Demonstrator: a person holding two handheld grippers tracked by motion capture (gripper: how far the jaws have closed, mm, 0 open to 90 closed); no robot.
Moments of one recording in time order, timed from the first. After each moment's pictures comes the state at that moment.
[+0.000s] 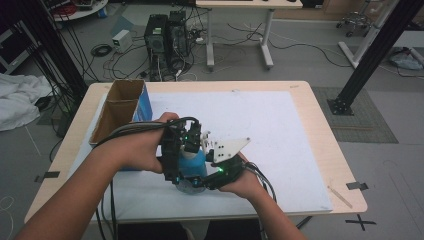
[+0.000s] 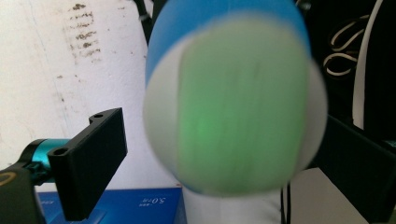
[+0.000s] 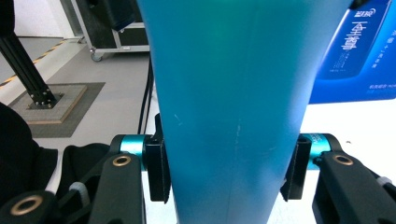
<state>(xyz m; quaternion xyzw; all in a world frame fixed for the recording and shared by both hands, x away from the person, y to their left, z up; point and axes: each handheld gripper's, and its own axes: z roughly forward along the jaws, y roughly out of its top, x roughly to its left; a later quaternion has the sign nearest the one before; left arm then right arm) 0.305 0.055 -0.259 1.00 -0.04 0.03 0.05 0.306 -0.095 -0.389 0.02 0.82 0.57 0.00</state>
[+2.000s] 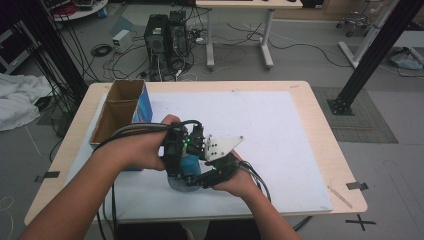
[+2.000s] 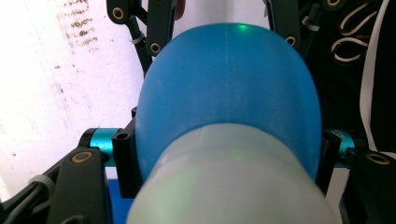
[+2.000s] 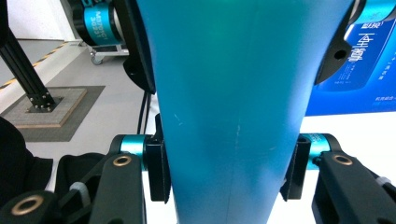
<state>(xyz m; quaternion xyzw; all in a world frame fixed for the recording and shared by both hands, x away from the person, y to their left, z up) 0.304 0.050 -0.263 1.00 -0.05 0.04 0.02 0.307 -0.080 -0.386 0.02 0.82 0.58 0.00</state>
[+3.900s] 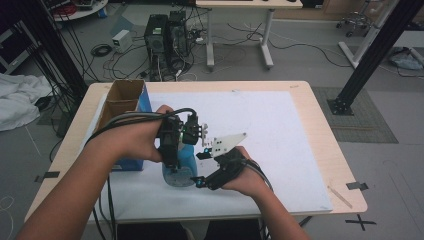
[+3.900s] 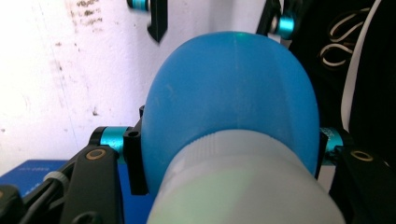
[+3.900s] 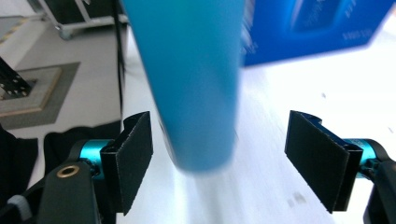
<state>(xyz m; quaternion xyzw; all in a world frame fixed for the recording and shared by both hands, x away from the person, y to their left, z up) 0.315 0.059 -0.243 1.00 0.01 0.02 0.01 0.312 -0.099 -0.384 0.09 0.86 0.50 0.01</state>
